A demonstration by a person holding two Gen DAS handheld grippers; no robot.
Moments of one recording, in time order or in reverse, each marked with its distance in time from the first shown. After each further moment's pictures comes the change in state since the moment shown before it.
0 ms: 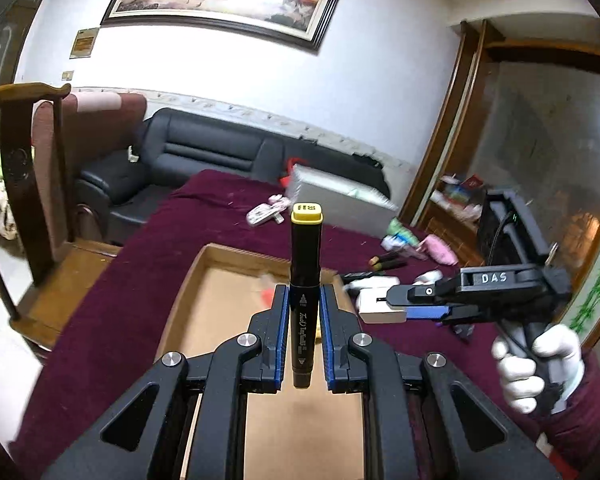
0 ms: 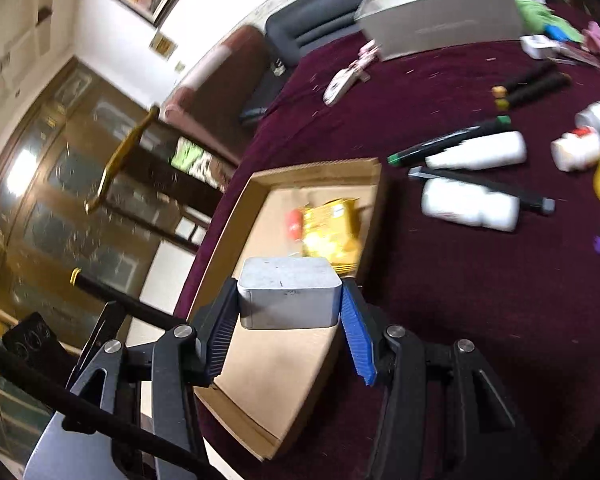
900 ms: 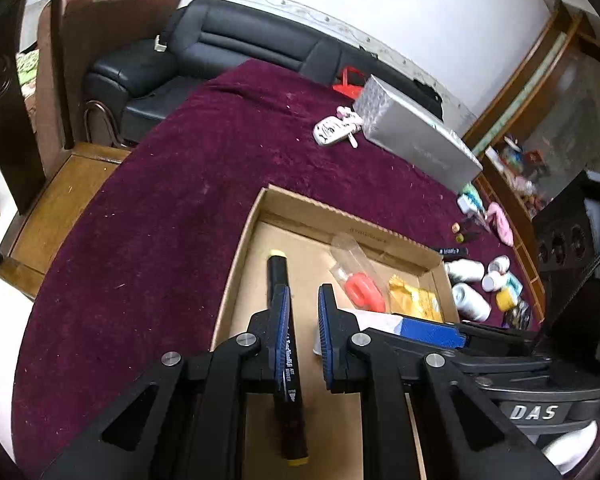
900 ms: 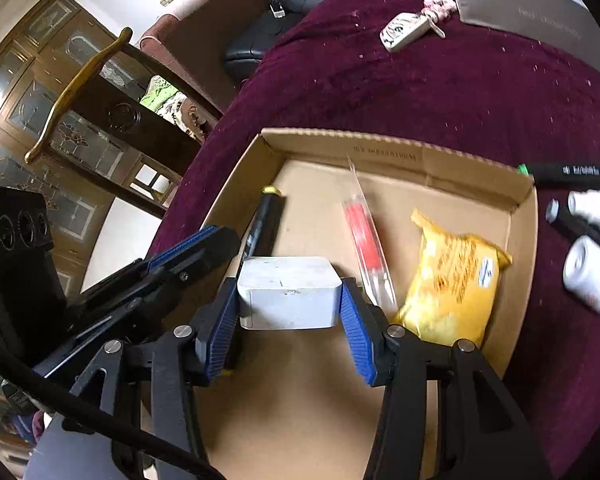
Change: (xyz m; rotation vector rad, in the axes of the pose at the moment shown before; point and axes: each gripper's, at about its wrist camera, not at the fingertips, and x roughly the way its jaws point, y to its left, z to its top) left arm 0.146 0.090 0.018 -0.217 0.349 0.040; right arm 0.131 0.041 0.039 -0.116 0.140 -0.169
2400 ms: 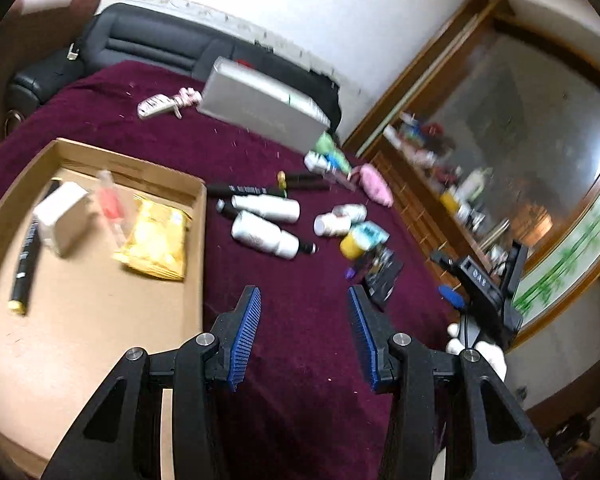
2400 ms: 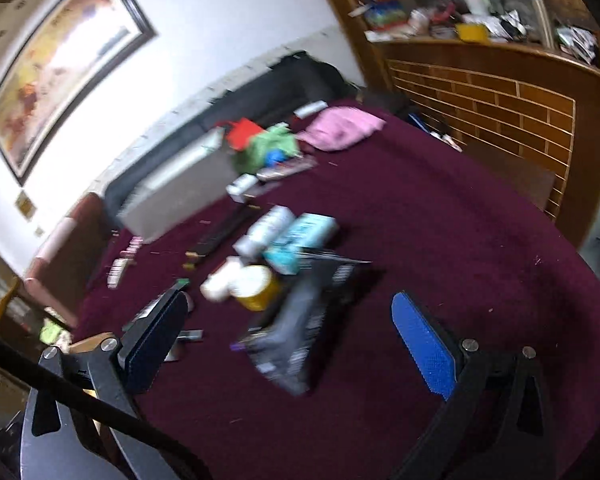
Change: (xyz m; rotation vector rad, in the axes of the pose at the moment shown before) left arm -0.024 -0.185 -0.087 0.133 0.023 -0.255; right arm -0.271 -0.282 -0.166 0.521 -0.674 -0.410
